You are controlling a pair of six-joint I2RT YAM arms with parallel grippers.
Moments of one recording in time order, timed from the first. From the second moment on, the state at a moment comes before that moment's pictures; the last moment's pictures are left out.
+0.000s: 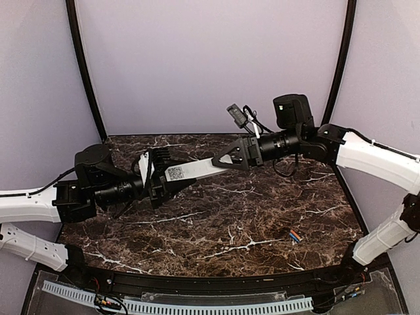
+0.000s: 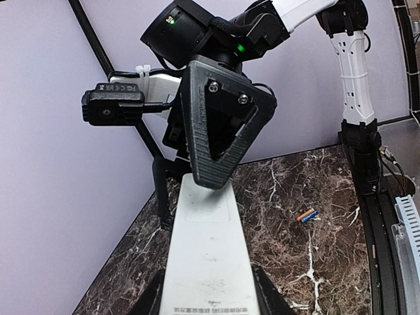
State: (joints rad) left arm -1.09 1.03 0.77 0.23 0.09 0.41; right arm 0.83 1.41 1.29 -0.29 -0.71 0.37
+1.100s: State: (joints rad) left arm -1.10 1.00 0.70 0.28 0.04 0.43; right arm 0.82 1.50 1.31 -0.23 -0.95 0.46
